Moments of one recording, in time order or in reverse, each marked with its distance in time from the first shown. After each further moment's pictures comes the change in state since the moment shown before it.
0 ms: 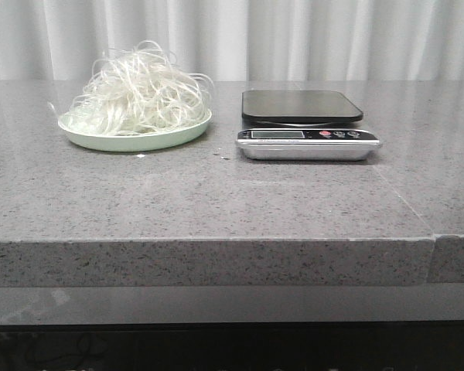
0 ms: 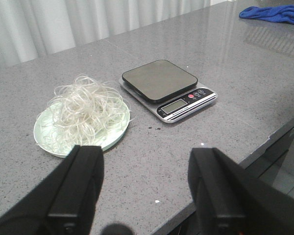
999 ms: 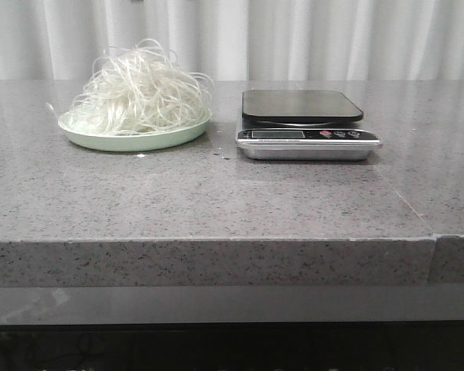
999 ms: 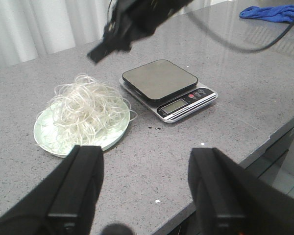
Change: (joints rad) left arm 0.000 0.000 0.000 0.000 0.000 0.000; right arm 0.106 1.038 -0.943 0.027 -0.043 -0.017
